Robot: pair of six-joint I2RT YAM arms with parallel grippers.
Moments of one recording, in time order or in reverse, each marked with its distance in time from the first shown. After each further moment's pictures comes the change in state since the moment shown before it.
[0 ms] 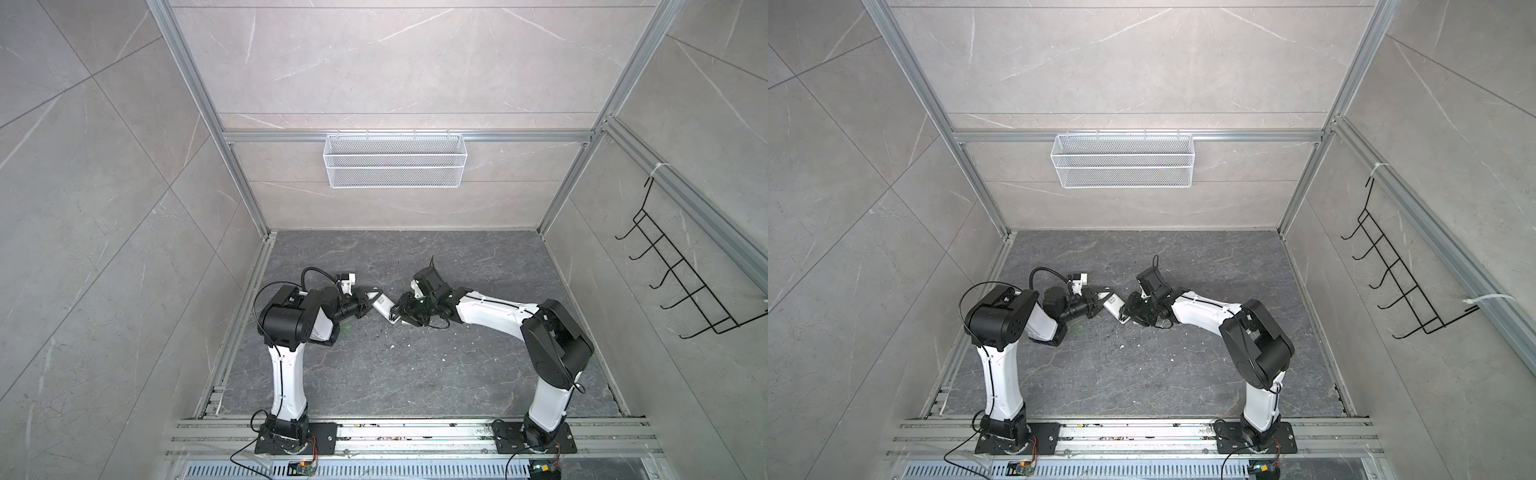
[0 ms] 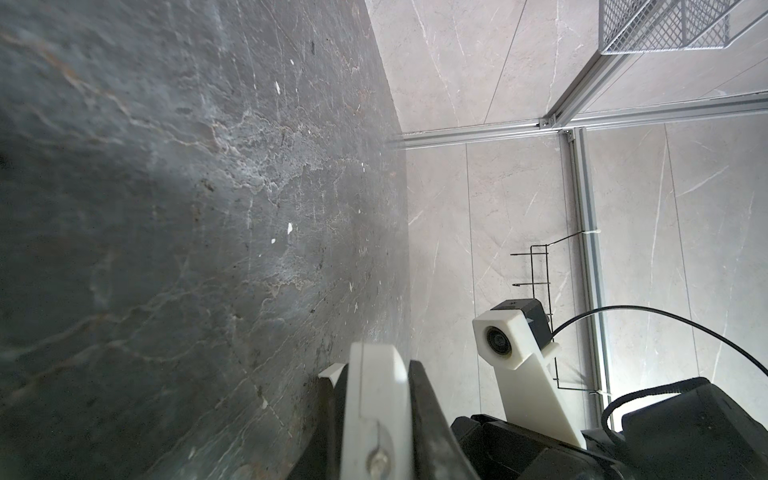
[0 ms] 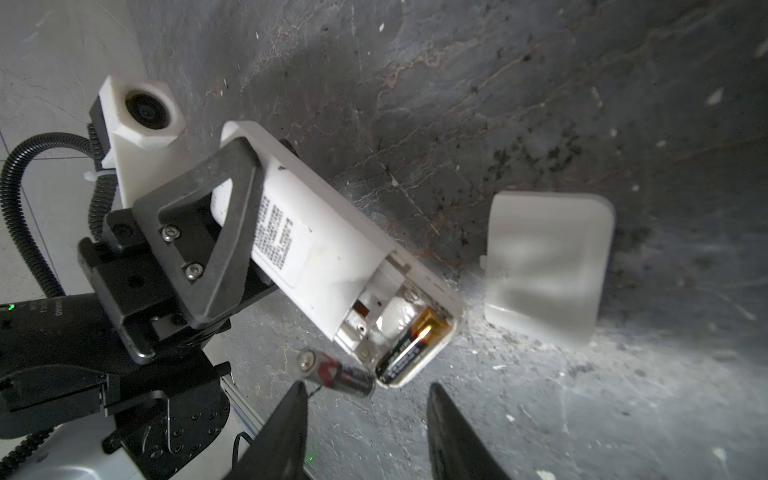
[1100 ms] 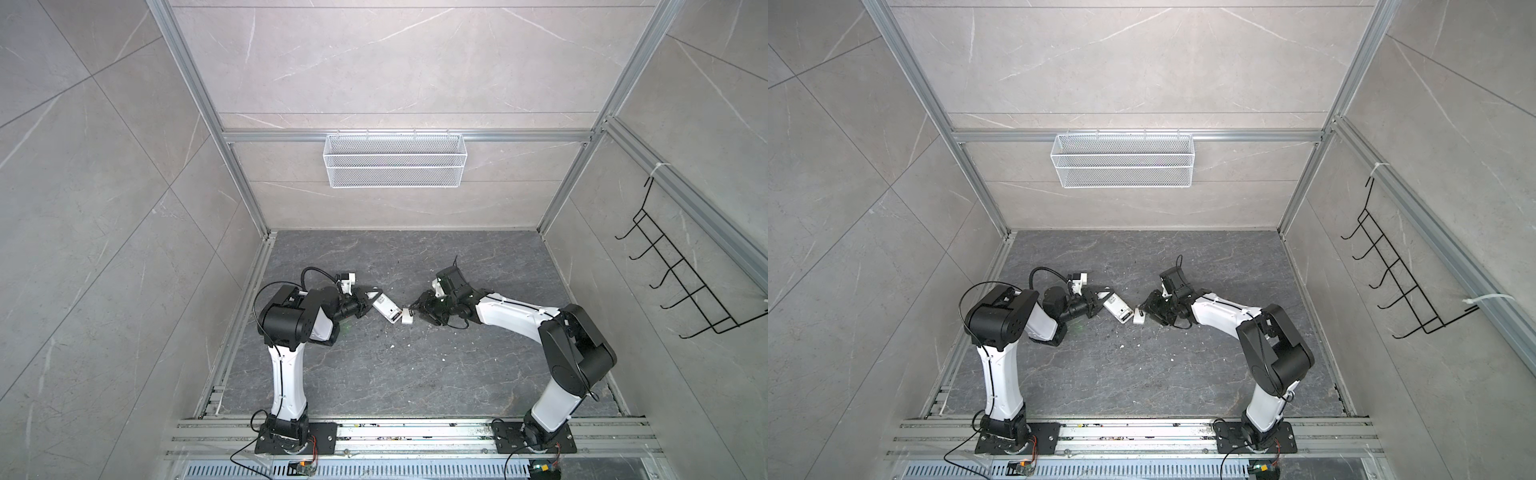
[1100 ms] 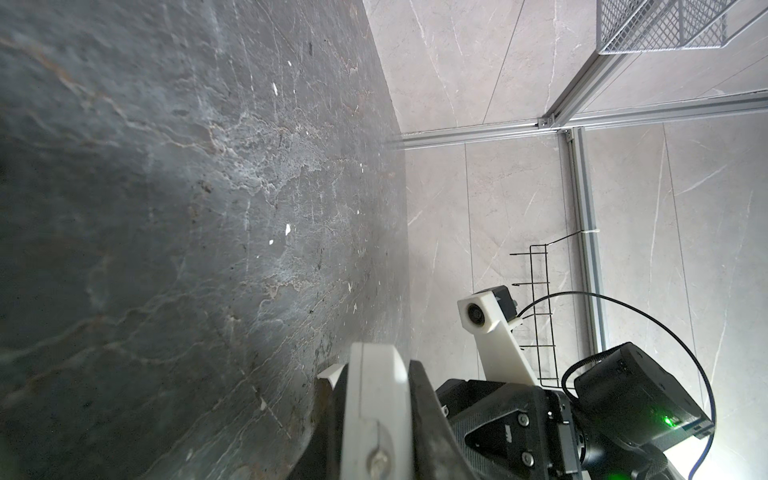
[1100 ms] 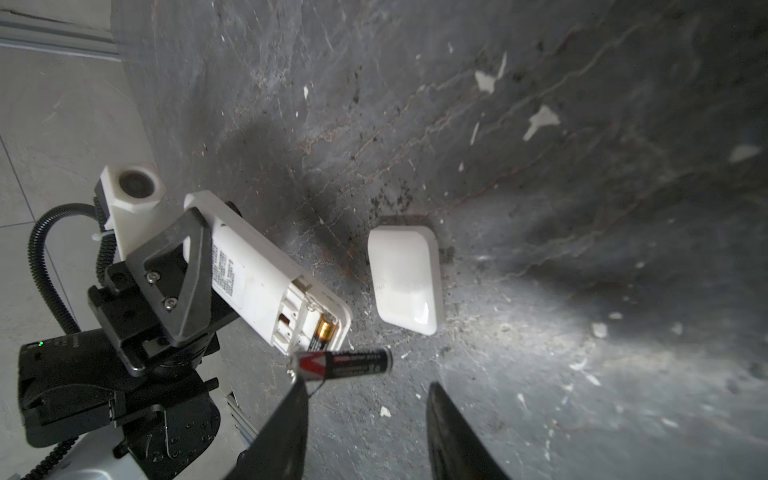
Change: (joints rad) left arm 0.000 0.000 0.000 0.005 0.000 0.000; right arm -0.141 -0.114 -0.143 0.015 -0.022 -0.014
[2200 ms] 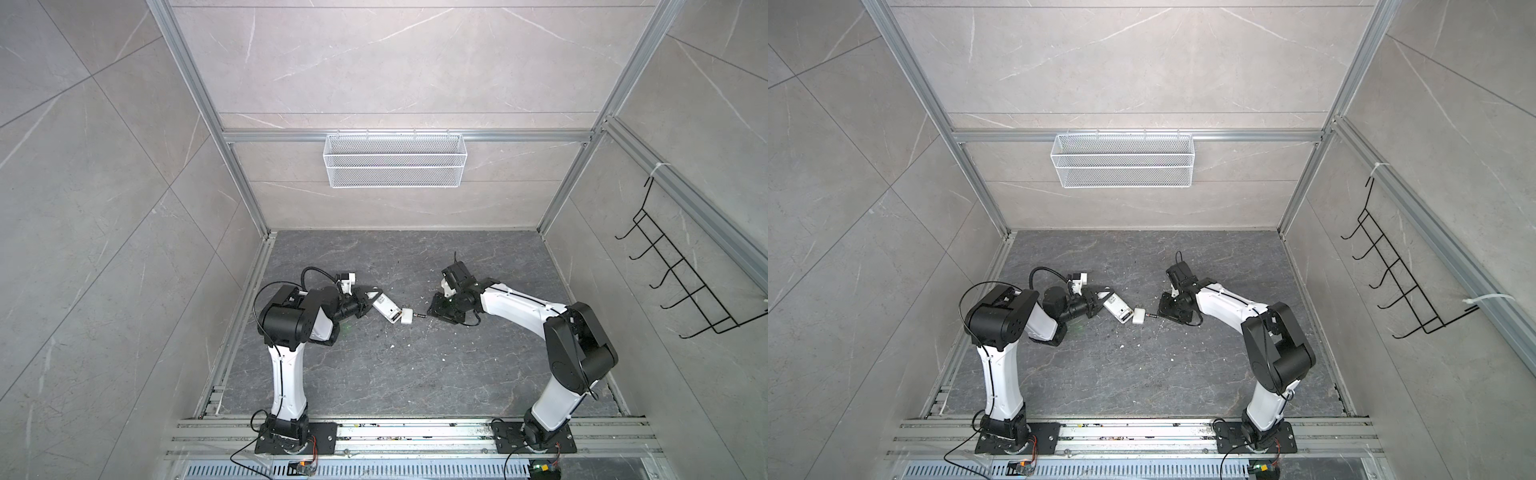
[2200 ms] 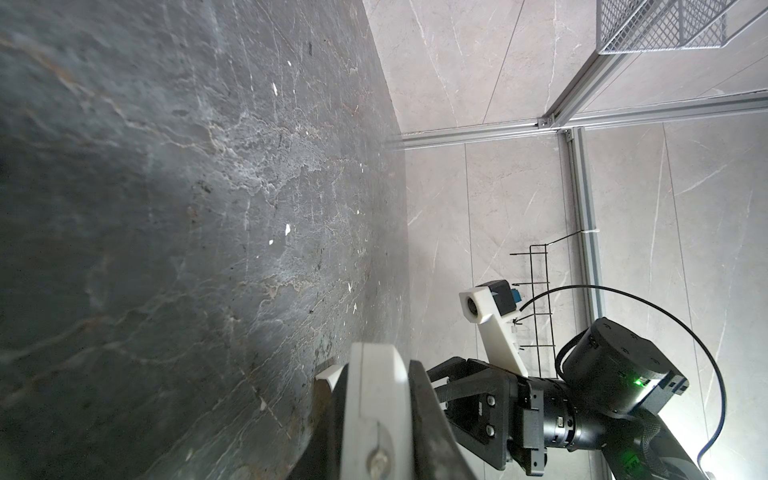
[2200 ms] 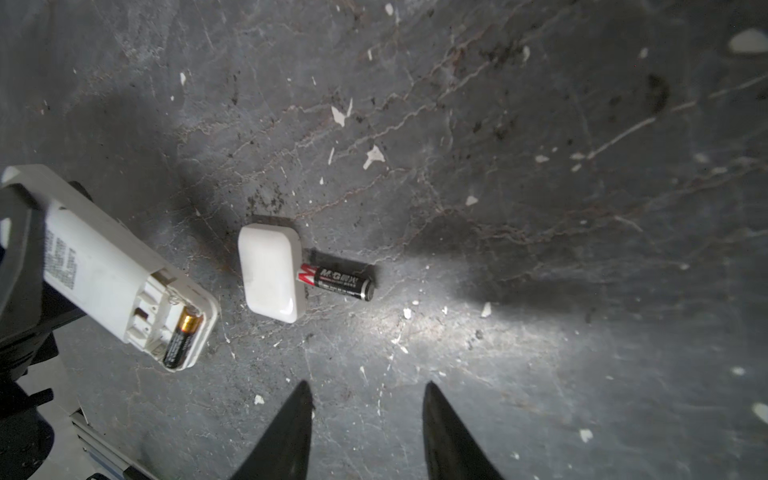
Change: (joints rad) left arm 0.000 0.000 0.000 0.000 0.000 0.000; right arm -0.049 0.021 0.089 -0.340 0.132 -0.321
